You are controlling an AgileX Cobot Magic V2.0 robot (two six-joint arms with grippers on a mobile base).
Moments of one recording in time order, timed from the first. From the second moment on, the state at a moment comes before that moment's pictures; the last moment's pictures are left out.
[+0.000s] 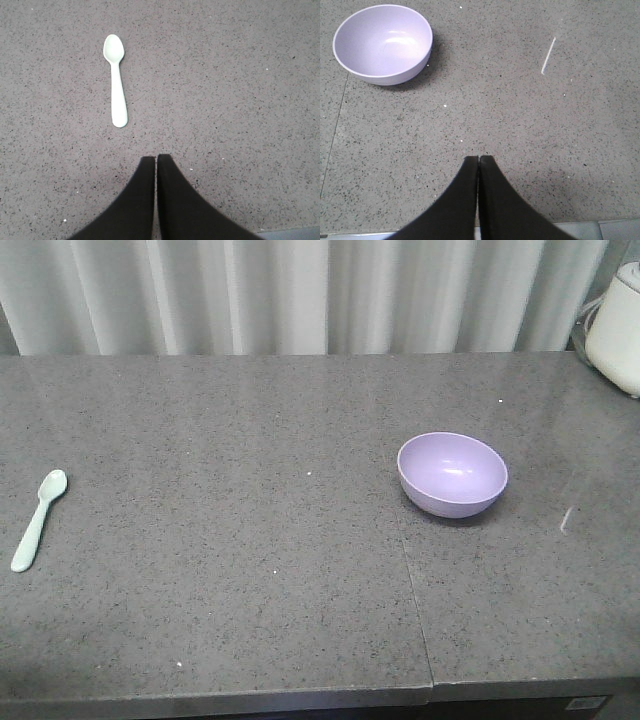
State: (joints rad) left arm -0.05 0.84 -0.97 0.01 1.01 -0.11; right arm 0.00 0.83 -0.93 -0.06 0.96 0.04
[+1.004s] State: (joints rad) left arm -0.05 0.85 -0.97 0.01 1.01 -0.11; right arm 0.00 0.83 -0.93 -0.06 1.00 0.05
